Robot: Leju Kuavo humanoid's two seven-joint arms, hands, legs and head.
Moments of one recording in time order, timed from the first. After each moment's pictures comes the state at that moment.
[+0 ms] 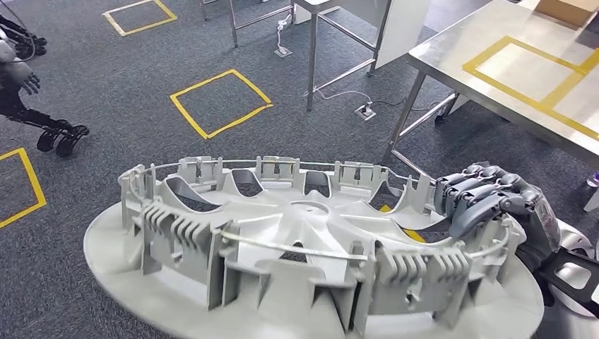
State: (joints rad) left arm -0.10 -0.09 1.37 -0.20 -0.95 -0.03 -0.03; right arm -0.37 -0.35 0.21 -1.98 -0.07 0.54 -0.64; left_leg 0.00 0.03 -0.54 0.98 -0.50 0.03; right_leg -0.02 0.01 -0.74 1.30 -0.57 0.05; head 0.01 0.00
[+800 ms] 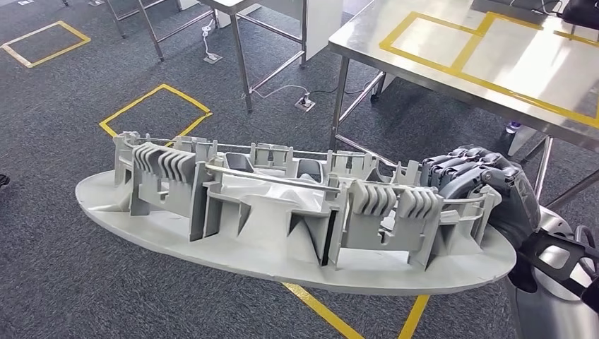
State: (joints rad) left arm -0.10 -0.09 1.37 -0.20 -0.95 -0.04 -0.03; right arm -0.41 -0.30 0.23 -1.94 -0.08 0.51 -0.58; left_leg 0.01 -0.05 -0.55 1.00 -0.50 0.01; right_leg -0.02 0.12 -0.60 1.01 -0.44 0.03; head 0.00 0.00
